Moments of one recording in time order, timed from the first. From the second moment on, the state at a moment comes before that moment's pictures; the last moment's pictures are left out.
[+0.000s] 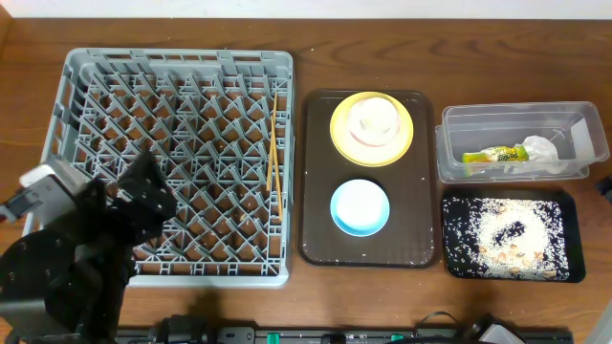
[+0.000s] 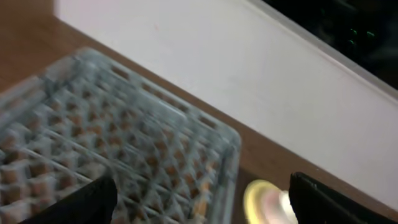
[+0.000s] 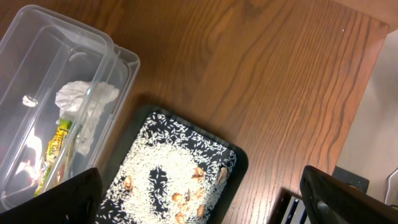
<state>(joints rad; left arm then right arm) 0.05 0.67 1.28 -0.94 0.01 -0.54 -0.64 1.22 1.33 -1.17 0.26 0.44</state>
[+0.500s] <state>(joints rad) -0.07 0.93 1.19 -1.06 0.40 -0.69 -0.64 1.22 1.33 -1.17 0.26 0.44</state>
